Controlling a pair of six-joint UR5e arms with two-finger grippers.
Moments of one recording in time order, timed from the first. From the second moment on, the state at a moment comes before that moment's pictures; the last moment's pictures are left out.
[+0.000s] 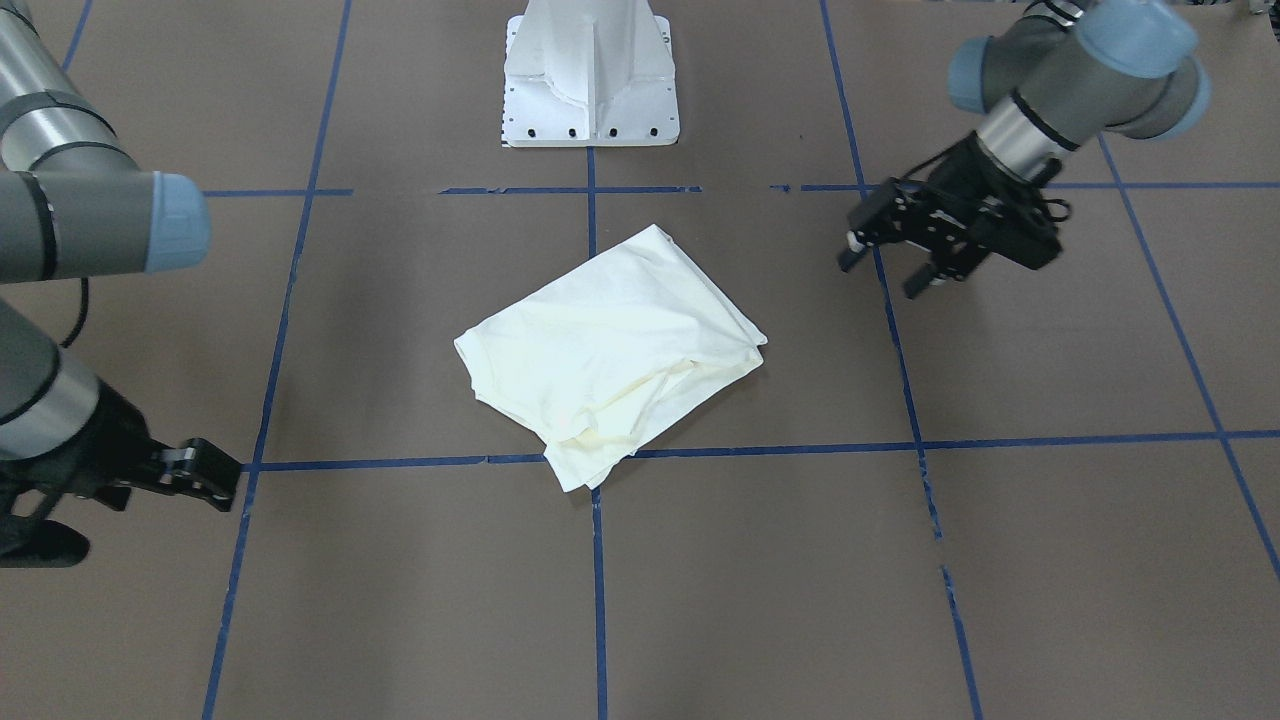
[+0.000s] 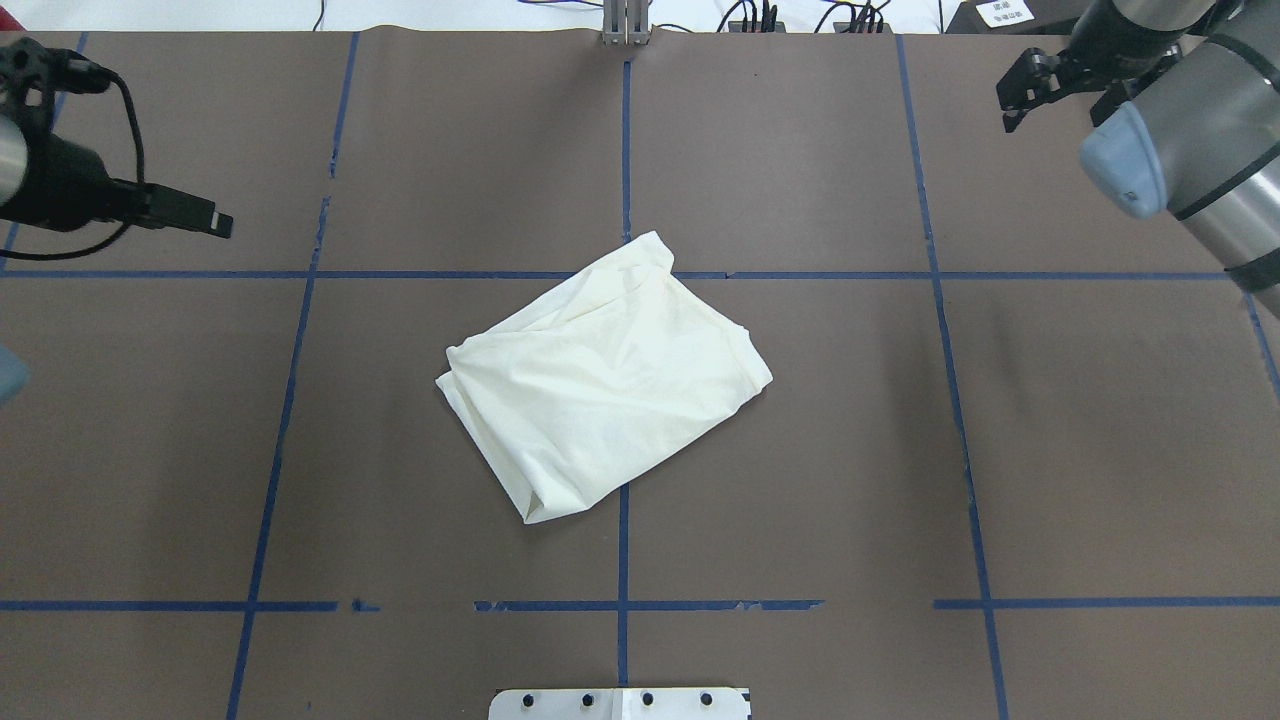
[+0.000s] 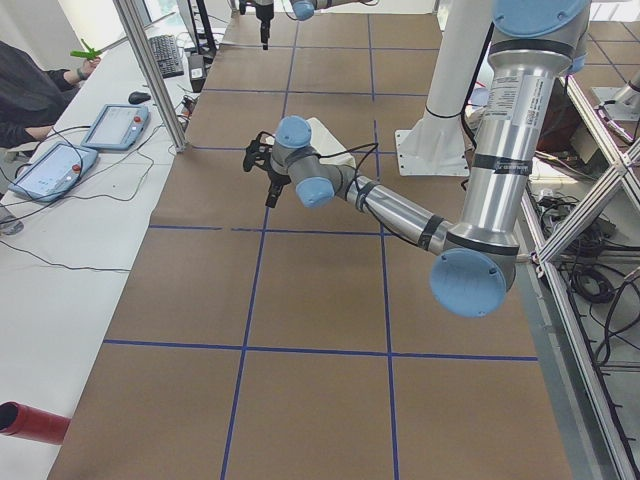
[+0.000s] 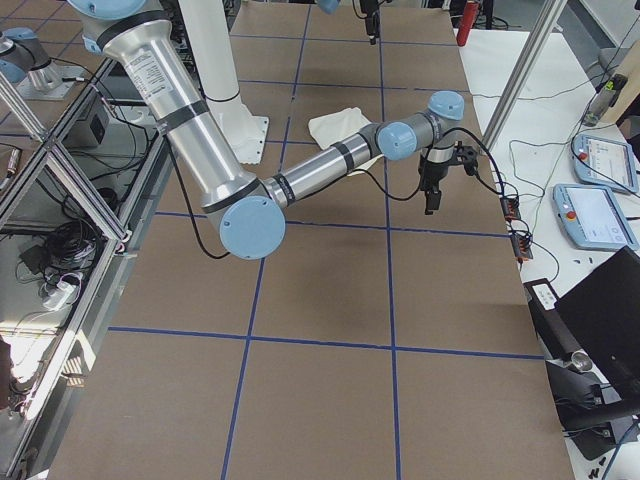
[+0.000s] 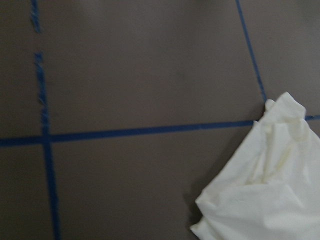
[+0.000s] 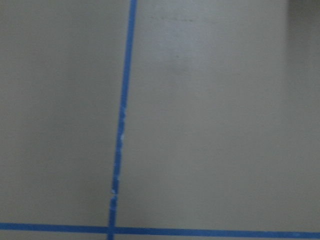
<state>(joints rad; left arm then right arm) -1.11 -1.73 -1.81 -2.06 -2.17 -0.65 1.20 -1.08 1.55 -1.66 2.17 0.46</state>
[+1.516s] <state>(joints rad) -1.51 -1.57 -1.56 -1.79 -2.24 0.29 1.57 -1.59 1.69 -1.68 2.37 -0.10</state>
